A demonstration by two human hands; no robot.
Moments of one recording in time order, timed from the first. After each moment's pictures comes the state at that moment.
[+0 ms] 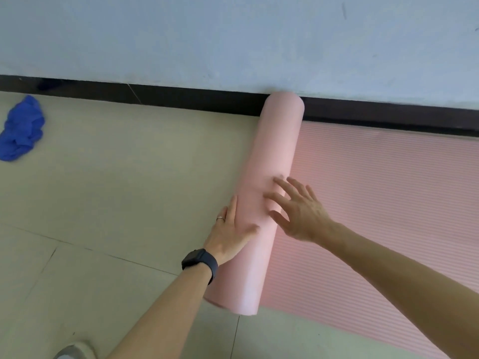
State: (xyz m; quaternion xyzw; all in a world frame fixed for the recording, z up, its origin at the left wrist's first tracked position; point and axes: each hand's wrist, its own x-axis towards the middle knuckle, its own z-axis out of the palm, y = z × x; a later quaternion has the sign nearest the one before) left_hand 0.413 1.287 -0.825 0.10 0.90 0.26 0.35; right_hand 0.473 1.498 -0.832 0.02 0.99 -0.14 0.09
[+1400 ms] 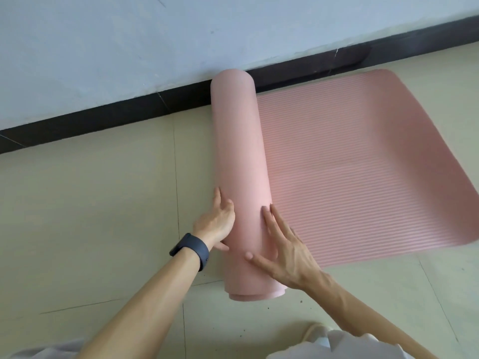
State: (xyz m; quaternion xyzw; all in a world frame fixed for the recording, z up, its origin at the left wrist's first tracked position) left_hand 0.518 1.449 -0.797 0.17 0.87 0.09 0.46; right_hand 0.712 1.512 -0.833 0.31 0.84 -0.45 0.04
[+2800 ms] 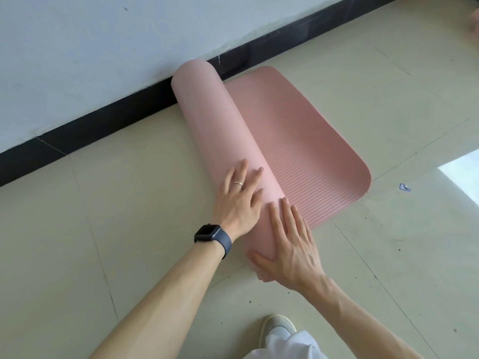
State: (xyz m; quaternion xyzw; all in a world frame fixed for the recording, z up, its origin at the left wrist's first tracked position) left_hand 0.655 1.589 -0.826 0.63 0.74 0.12 0.20; right_hand 0.830 1.550 -0.835 0.51 0.83 -0.22 -0.03
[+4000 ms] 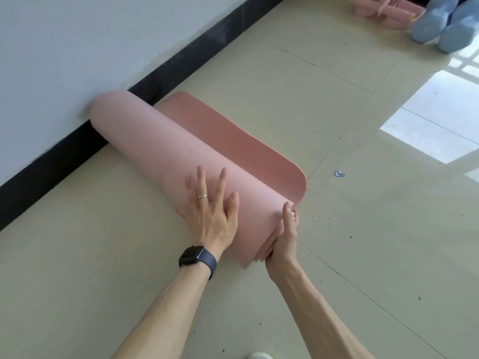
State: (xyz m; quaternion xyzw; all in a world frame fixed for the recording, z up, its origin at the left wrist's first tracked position) left_hand 0.734 1.666 -0.845 0.63 0.75 0.16 0.14; right_hand 0.870 1.631 -0.854 0.60 0.03 -0.63 -0.49
